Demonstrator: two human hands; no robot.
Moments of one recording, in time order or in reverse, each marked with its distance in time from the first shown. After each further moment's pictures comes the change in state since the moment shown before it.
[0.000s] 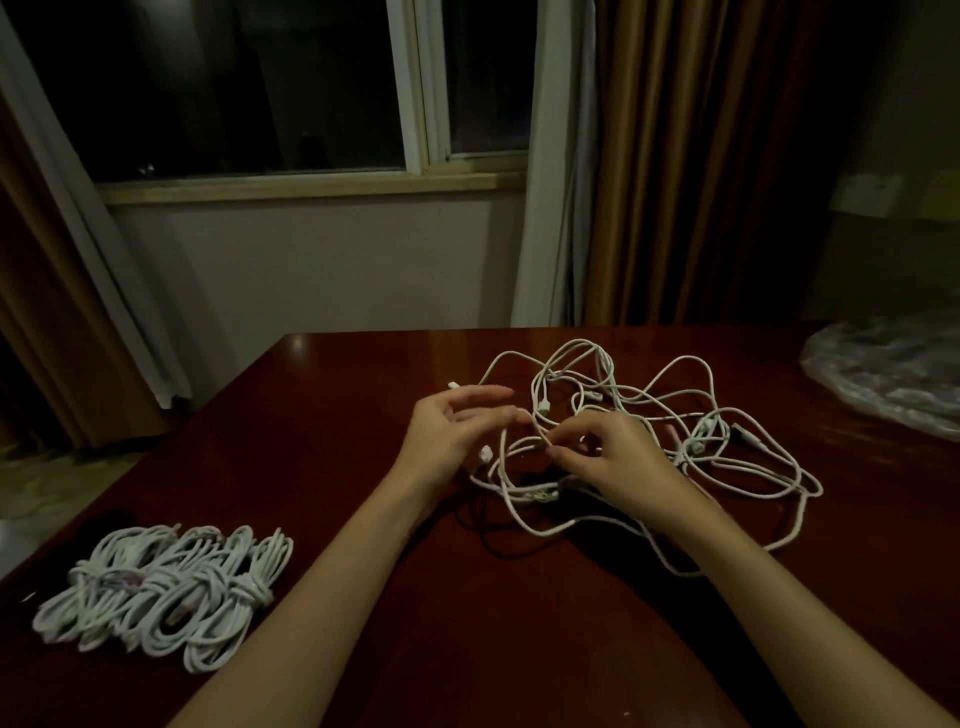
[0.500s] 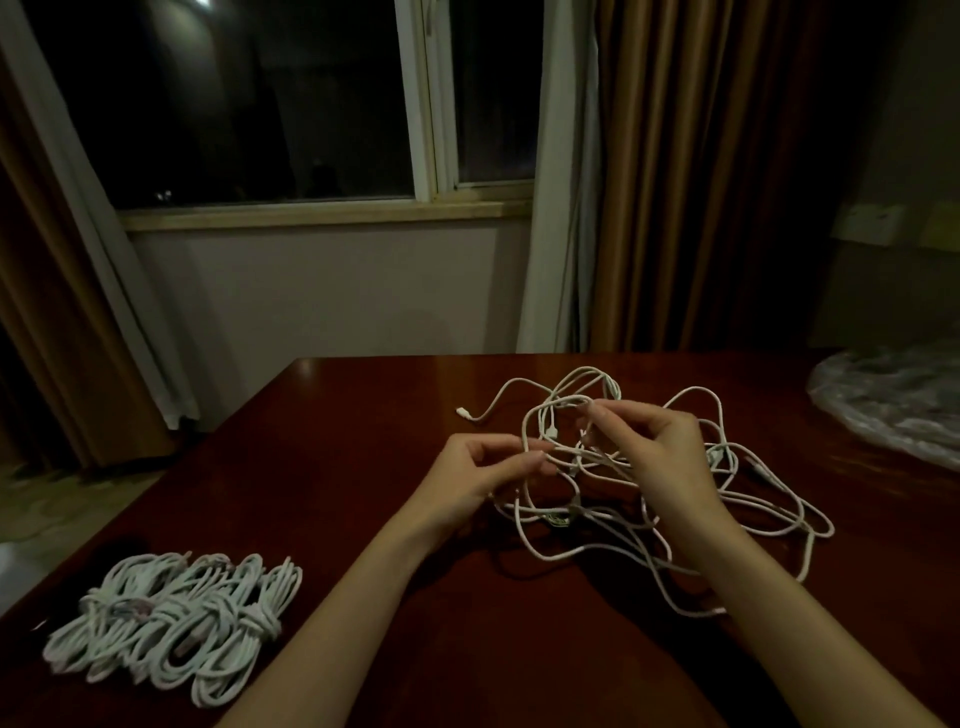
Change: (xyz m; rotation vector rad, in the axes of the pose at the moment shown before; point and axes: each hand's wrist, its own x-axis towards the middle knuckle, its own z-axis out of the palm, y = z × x) left_hand -0.003 -0.002 0.000 0.056 -0.217 -0.031; right_hand -0.002 -0.020 -0.015 0.630 0.372 0.063
